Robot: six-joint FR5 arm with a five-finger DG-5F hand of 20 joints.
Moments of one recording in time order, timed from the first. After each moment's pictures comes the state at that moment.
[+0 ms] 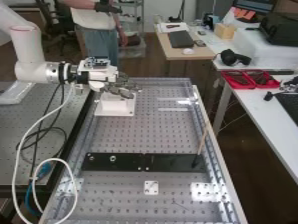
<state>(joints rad) 2.02 -1.67 -2.33 -2.41 -1.21 -0.66</state>
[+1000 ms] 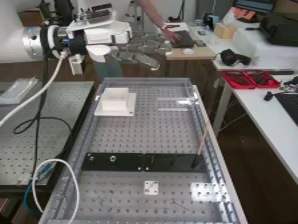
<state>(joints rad) 1.55 -1.60 -1.96 -2.67 -1.60 -0.69</state>
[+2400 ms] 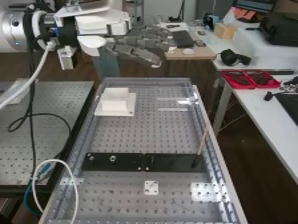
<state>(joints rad) 1.43 -1.61 -1.83 -2.82 -1.72 -0.69</state>
